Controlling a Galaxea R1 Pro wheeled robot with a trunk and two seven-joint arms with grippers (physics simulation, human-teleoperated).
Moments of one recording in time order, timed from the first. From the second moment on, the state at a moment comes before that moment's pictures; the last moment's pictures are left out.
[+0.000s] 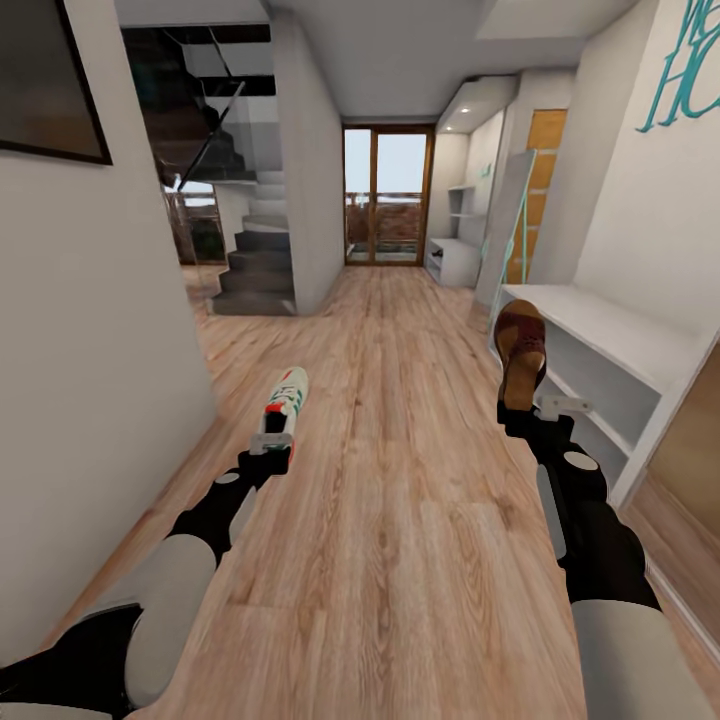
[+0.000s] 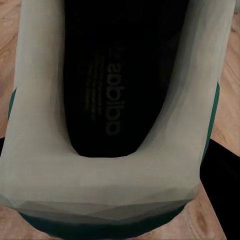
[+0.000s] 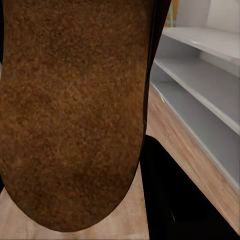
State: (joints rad) left arm -0.92 -0.09 0.24 -0.43 -0.20 0.03 -0.09; right arm -0.66 -0.01 -0.19 -1.31 0.09 0.40 -0.02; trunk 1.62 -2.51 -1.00
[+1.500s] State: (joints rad) left arm -0.92 -0.10 0.24 -0.43 -0.20 0.03 -0.09; right arm -0.66 -0.01 -0.19 -1.31 0.09 0.40 -0.02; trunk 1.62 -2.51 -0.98
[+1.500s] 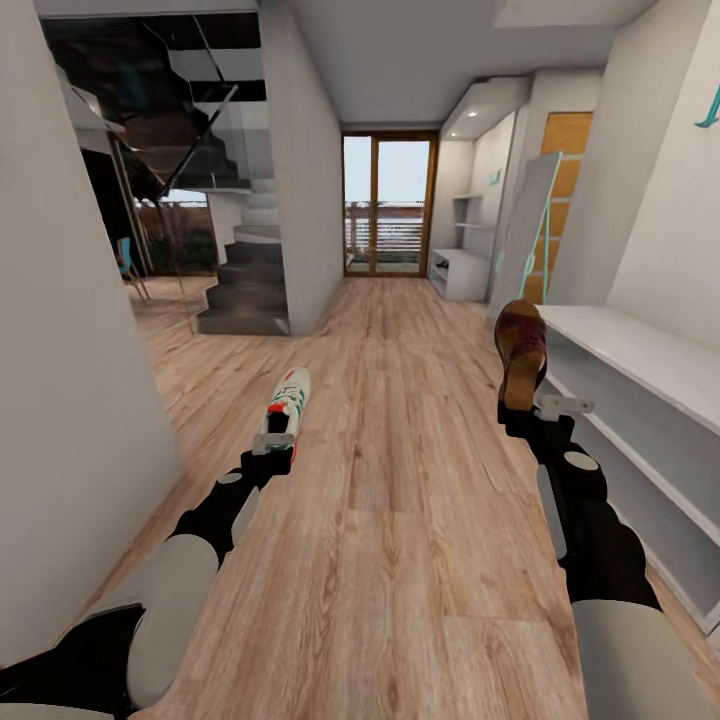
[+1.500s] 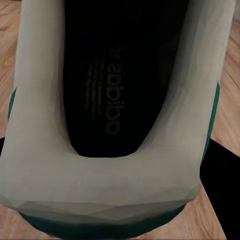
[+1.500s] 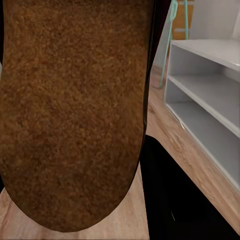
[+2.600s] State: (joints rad) left arm -0.92 -0.10 0.24 -0.43 -0.20 0.03 -0.09; right arm -0.66 -0.01 -0.19 -1.31 0.09 0.40 -0.02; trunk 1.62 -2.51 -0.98
